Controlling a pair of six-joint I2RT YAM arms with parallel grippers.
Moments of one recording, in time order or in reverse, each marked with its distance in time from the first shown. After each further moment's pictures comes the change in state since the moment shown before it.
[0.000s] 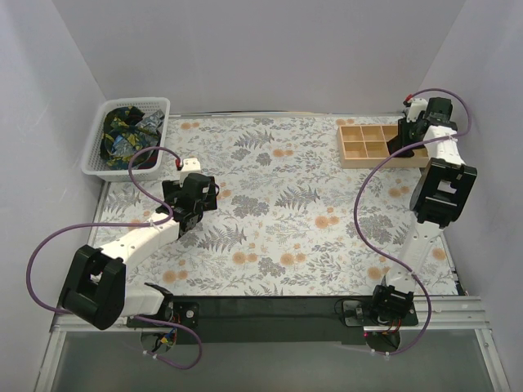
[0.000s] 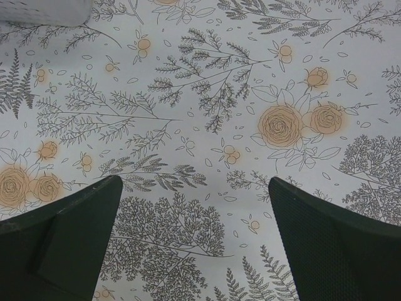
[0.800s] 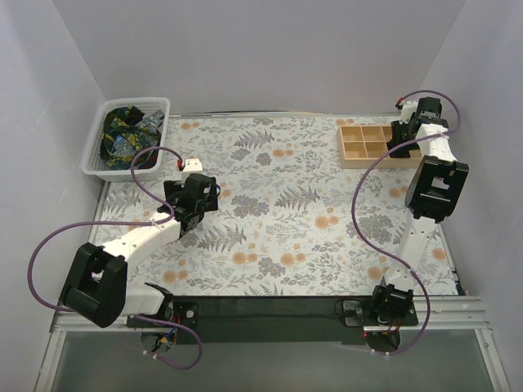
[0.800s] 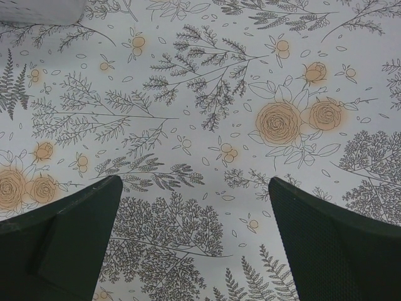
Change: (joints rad) left arm -0.009 0.016 -0.001 0.008 0.004 0.008; right arm 0.047 0.086 0.087 -0.066 0.083 -0.003
